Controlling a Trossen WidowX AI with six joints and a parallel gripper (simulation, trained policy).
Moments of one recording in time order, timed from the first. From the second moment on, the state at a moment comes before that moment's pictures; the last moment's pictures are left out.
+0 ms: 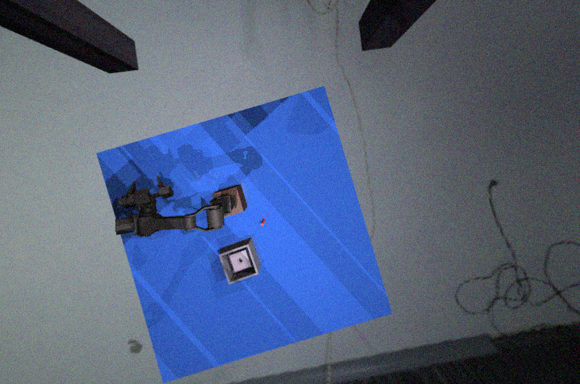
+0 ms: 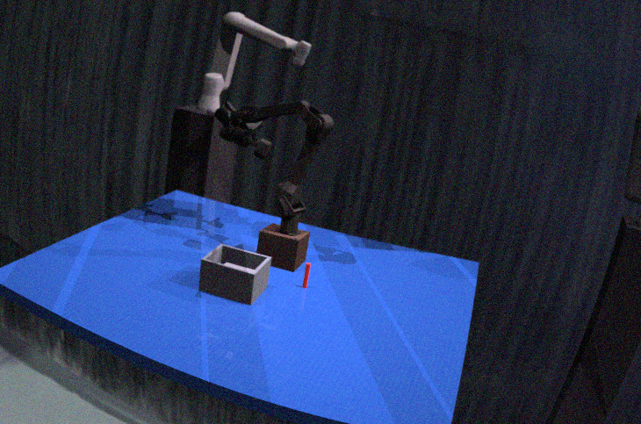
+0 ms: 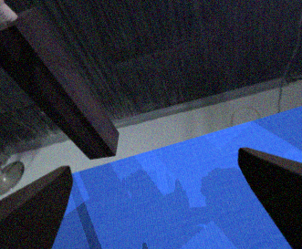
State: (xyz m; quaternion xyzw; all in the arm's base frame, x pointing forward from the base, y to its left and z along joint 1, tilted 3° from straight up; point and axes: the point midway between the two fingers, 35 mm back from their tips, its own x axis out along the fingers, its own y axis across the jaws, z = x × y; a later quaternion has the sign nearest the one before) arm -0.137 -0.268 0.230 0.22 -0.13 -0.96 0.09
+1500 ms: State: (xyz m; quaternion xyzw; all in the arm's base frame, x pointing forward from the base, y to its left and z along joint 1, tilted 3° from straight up) arm 0.191 -0.131 0.190 0.41 0.24 -0.65 0.59
